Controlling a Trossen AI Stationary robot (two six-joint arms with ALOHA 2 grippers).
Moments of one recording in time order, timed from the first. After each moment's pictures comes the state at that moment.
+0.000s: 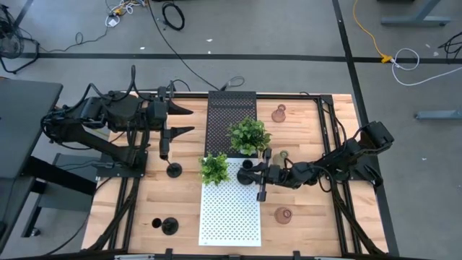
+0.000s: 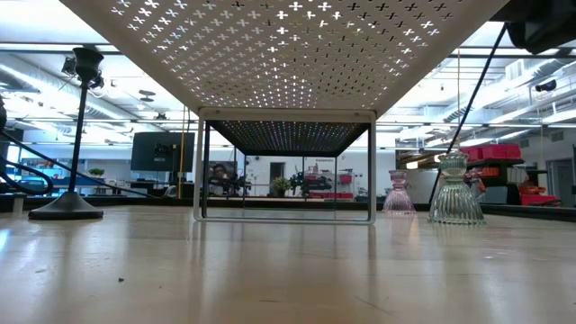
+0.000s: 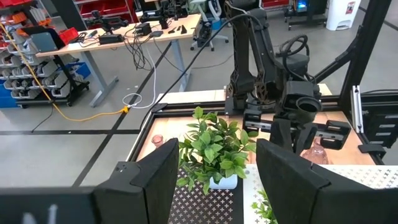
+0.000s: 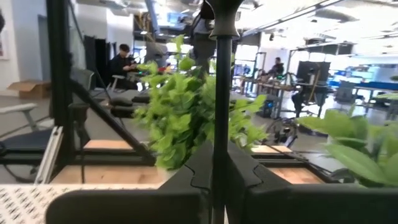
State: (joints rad) left arm -0.14 1.11 1.56 -0.73 -0.34 0.06; right arm 0.41 1.61 0.64 1.15 0.51 -0.18
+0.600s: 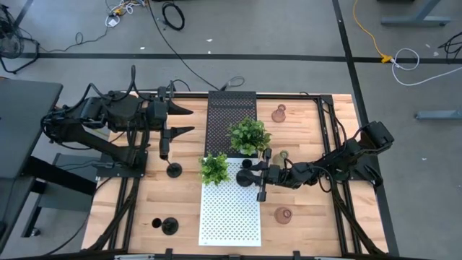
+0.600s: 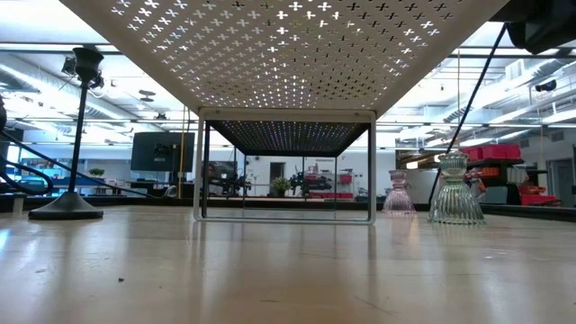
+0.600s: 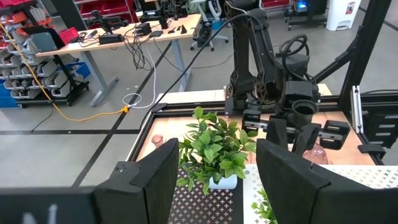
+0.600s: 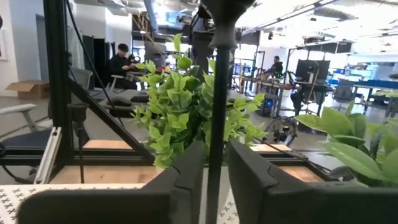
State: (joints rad) left arm -0.14 1.11 1.56 -0.73 -0.34 0.05; right arm 0.41 1.61 0.64 1.16 0.52 -0.18
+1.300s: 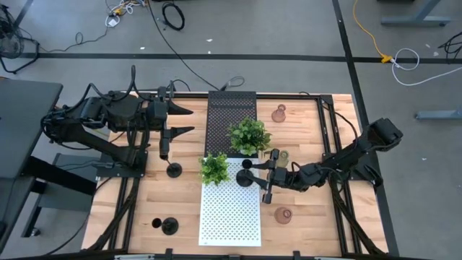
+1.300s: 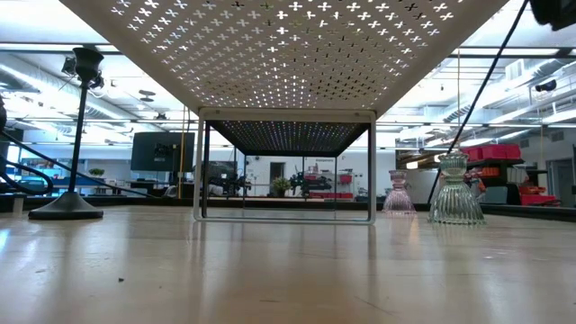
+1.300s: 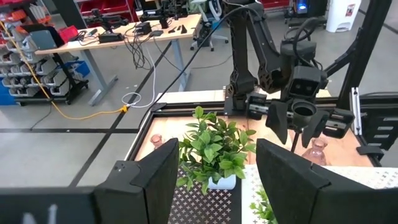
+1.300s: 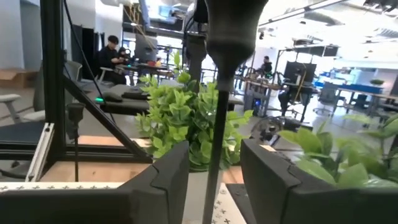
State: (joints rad) left arm -0.14 1.11 1.56 -0.73 -0.34 0.04; right arm 0.49 1.50 0.64 1.03 0.65 -0.24
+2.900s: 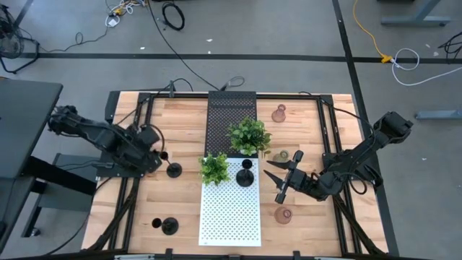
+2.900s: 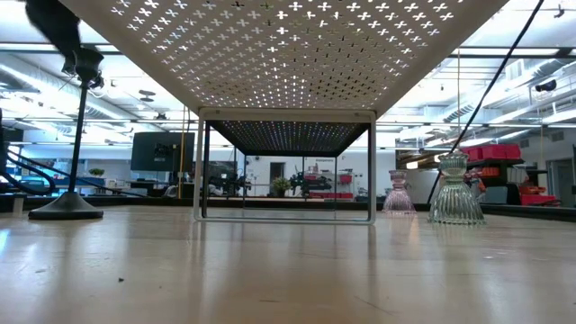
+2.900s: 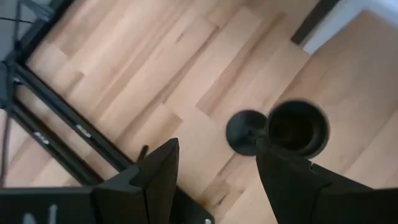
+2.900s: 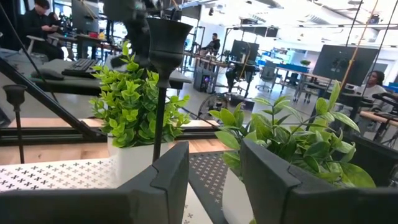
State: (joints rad) left arm -0.46 0.98 1.10 -1.53 -0.46 -1.08; right arm 0.68 1.32 0.64 0.79 1.09 -0.27
